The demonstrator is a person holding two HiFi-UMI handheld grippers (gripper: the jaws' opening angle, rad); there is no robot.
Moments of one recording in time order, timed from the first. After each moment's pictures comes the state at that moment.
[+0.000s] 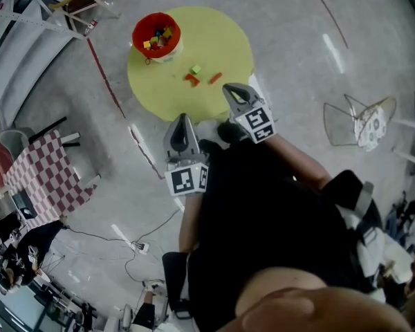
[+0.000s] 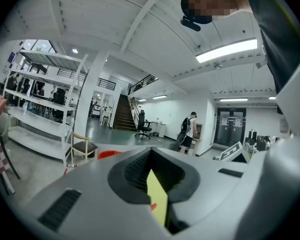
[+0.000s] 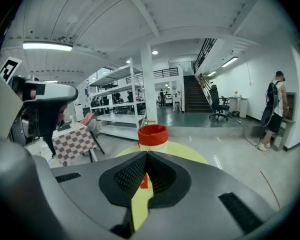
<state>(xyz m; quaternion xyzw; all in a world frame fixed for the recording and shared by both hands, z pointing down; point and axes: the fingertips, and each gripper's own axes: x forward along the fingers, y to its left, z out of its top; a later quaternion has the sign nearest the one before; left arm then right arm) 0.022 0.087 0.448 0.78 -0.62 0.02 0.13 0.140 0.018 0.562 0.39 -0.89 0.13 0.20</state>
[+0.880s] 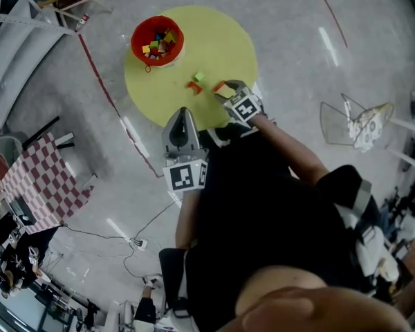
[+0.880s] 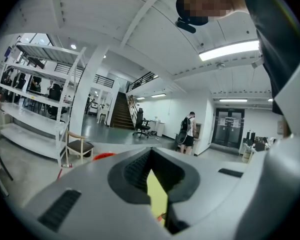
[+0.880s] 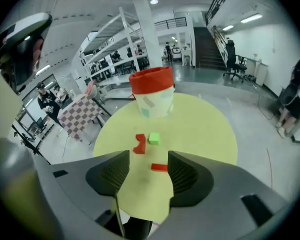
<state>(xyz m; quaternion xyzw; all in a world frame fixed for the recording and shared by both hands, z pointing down) 0.002 0.007 0.464 0.78 -0.61 0.02 0.15 0.118 -0.023 0.727 0.28 -0.82 0.26 0.42</state>
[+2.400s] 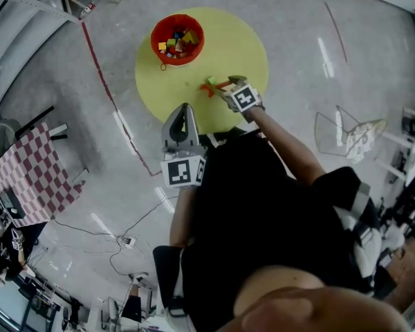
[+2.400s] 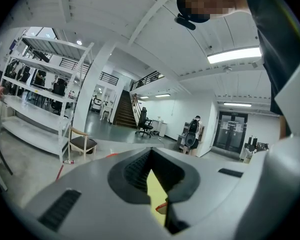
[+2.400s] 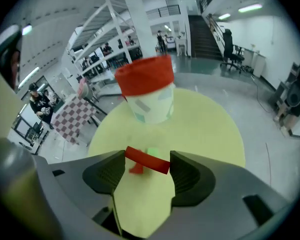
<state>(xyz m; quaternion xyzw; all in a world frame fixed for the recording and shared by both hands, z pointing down) -0.054 -0.015 0.473 0.77 -0.61 0.01 0.18 0.079 -0.064 0.748 0.29 -0.78 0.30 0.46</state>
